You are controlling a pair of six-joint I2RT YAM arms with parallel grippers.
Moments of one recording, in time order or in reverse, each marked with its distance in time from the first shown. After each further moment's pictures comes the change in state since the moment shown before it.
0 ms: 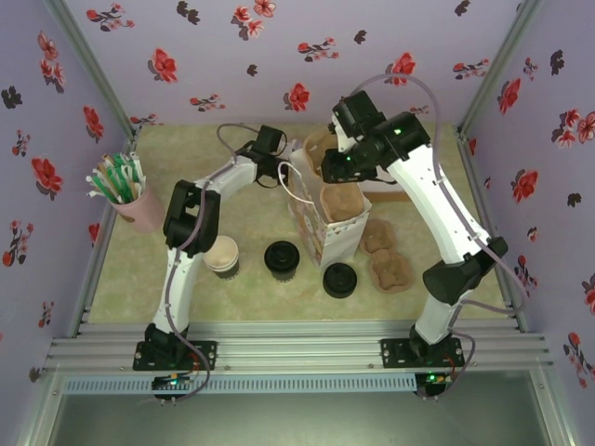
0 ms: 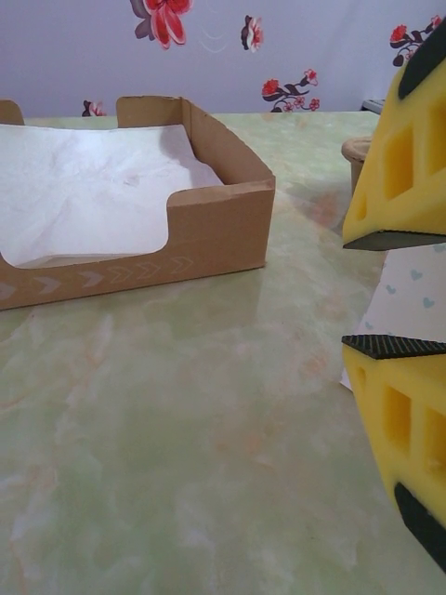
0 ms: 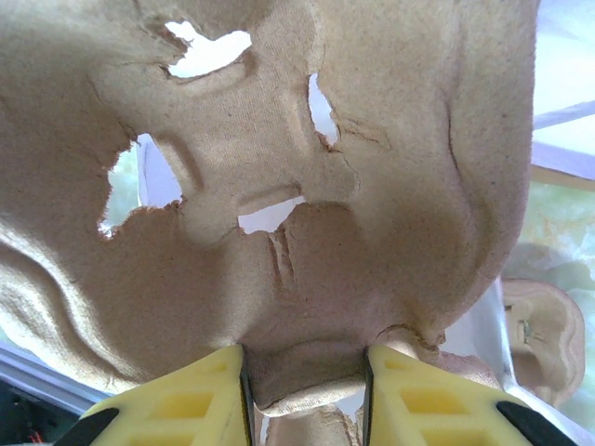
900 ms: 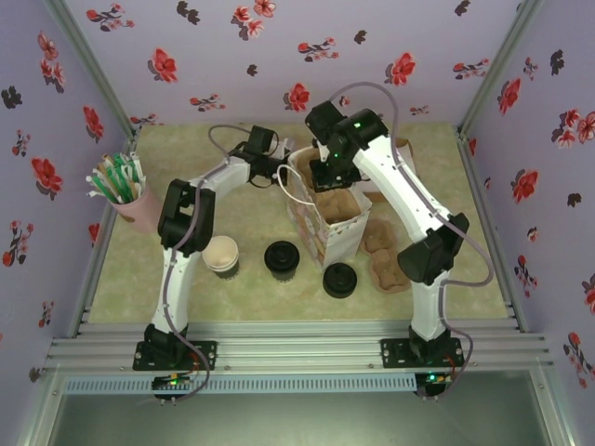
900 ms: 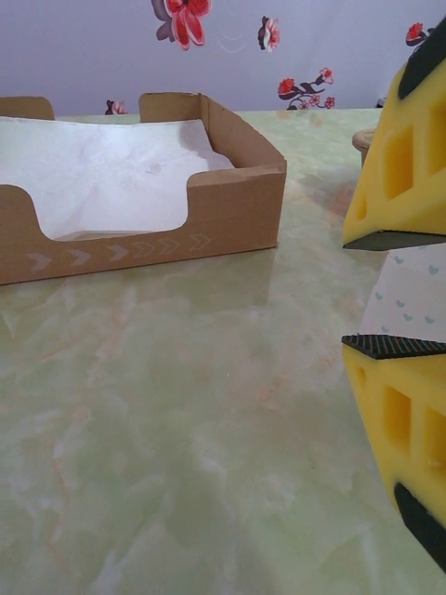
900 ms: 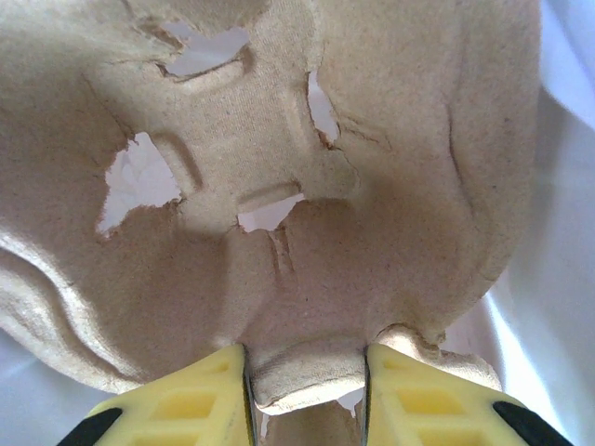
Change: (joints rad) left arm 0.040 -0.026 -0.065 0.060 0.002 -0.004; right arm 0.039 0.219 0.108 -0.121 0.074 0.001
